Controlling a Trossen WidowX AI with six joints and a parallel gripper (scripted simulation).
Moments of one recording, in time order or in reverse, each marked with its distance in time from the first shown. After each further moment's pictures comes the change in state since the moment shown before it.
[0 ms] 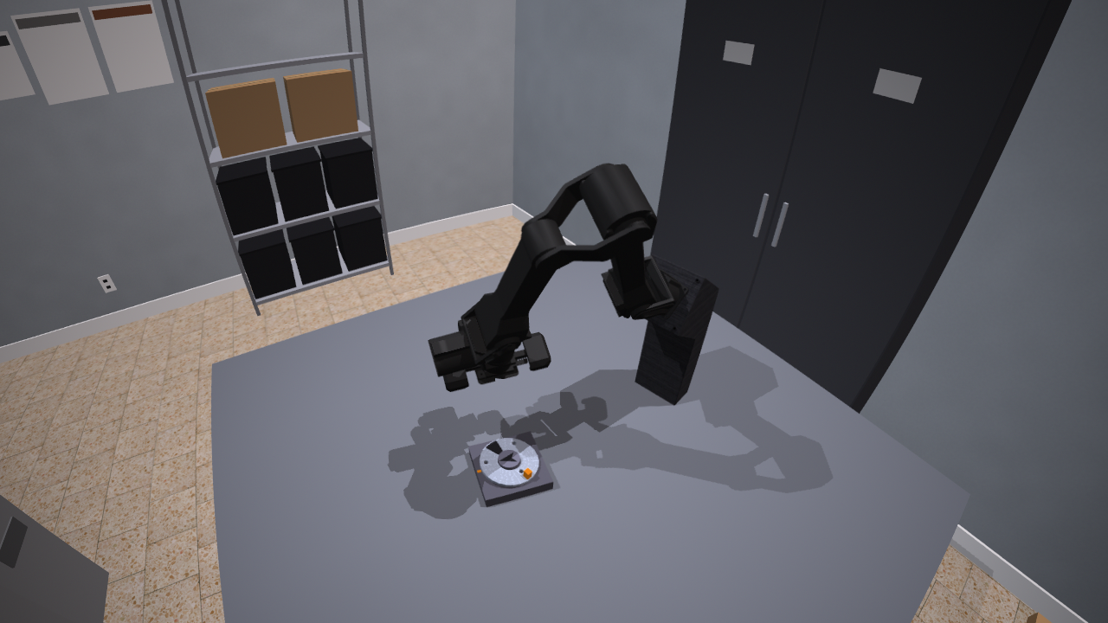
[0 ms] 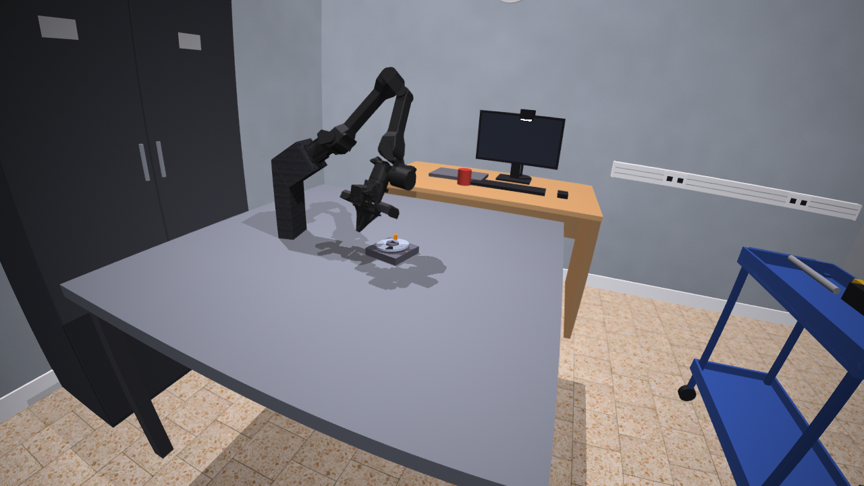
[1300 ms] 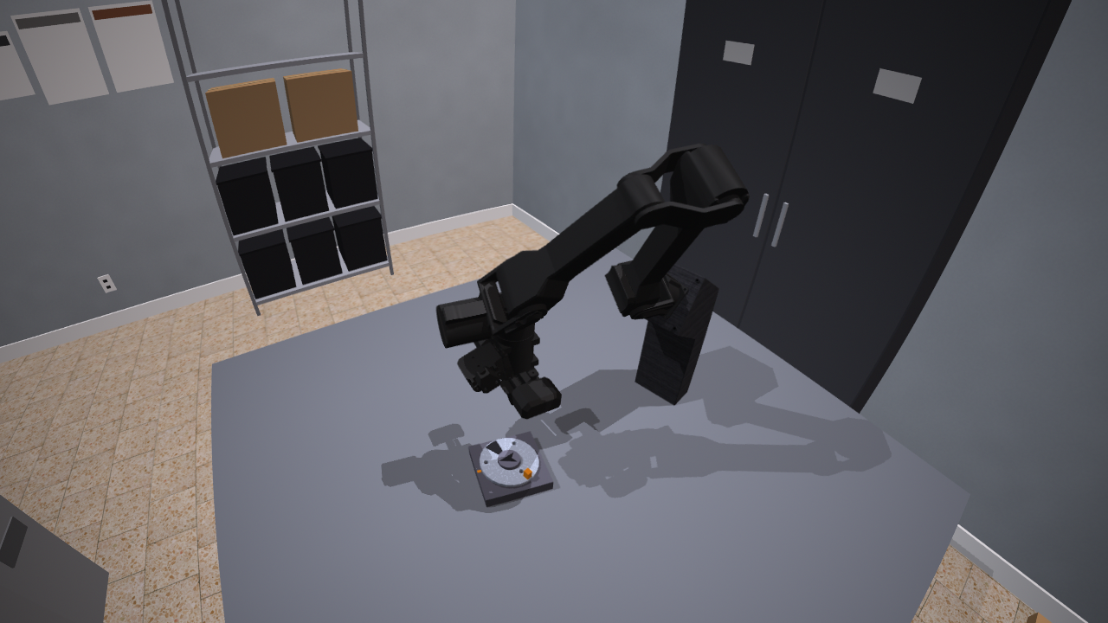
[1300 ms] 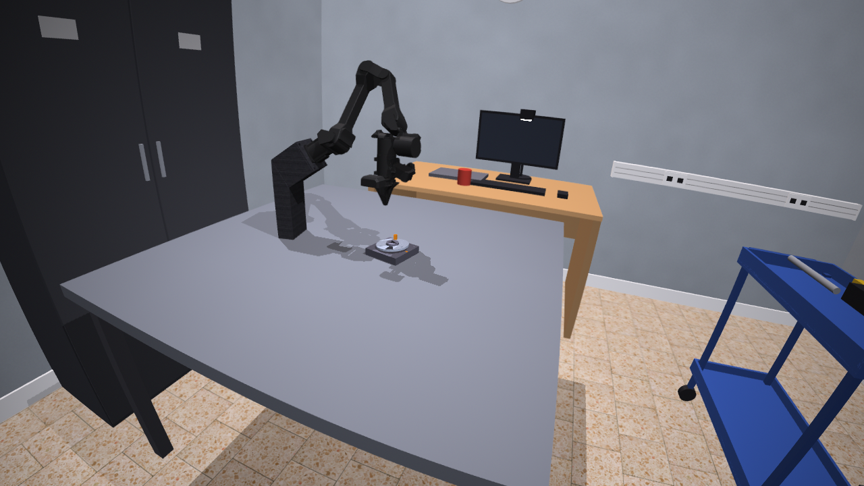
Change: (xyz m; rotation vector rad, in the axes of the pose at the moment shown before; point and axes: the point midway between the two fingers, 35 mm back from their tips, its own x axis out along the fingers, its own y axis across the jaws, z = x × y) arm -0.101 -0.009 -0.067 -1.673 0.301 0.481
